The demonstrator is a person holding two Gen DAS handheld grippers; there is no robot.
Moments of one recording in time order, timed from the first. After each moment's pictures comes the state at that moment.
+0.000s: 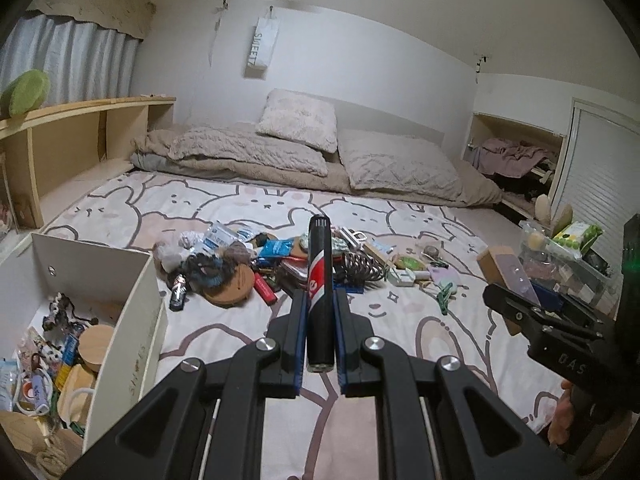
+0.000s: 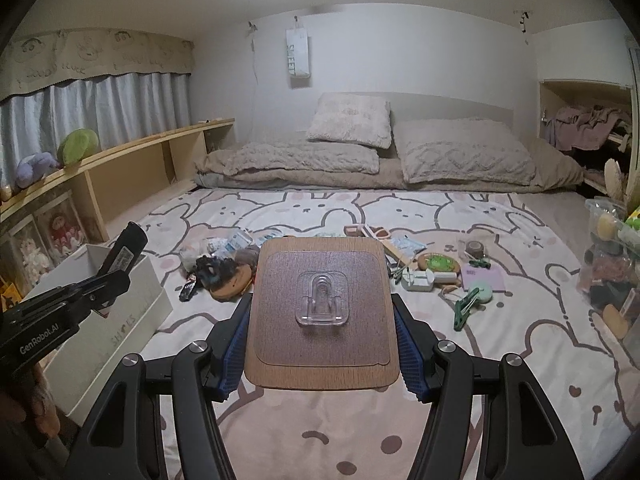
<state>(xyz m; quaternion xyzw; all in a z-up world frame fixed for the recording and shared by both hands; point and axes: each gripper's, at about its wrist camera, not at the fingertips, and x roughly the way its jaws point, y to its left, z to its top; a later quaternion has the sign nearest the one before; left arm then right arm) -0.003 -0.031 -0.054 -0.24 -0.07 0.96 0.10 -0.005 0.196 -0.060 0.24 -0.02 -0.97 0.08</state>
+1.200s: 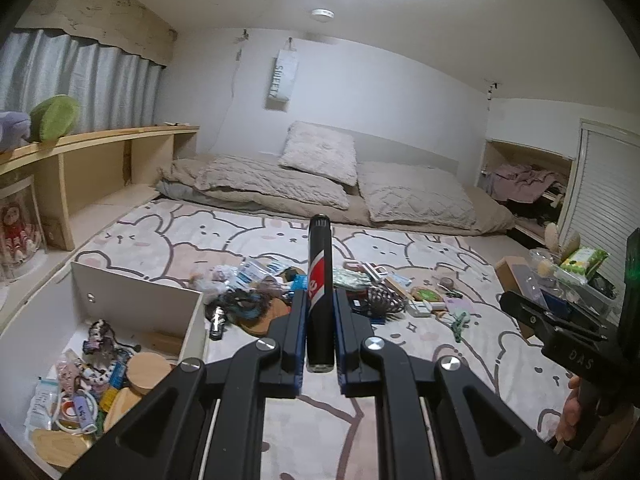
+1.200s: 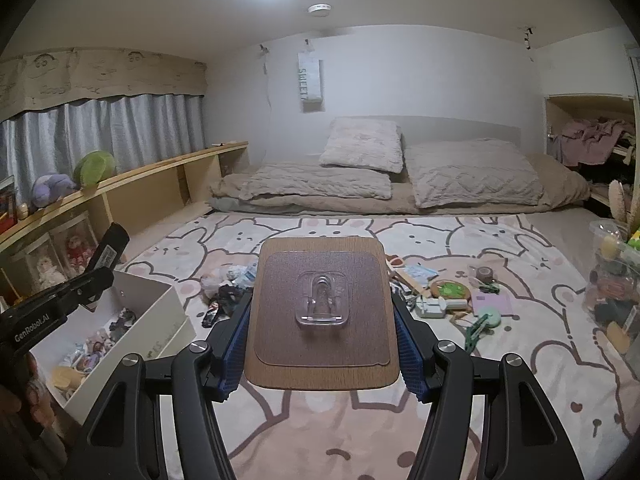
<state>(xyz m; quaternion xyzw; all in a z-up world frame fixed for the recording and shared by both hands) 0.024 -0.070 -0.015 -0.19 -0.07 0.98 0.07 0.004 0.180 -0.030 0.21 -0.03 -0.97 0.11</state>
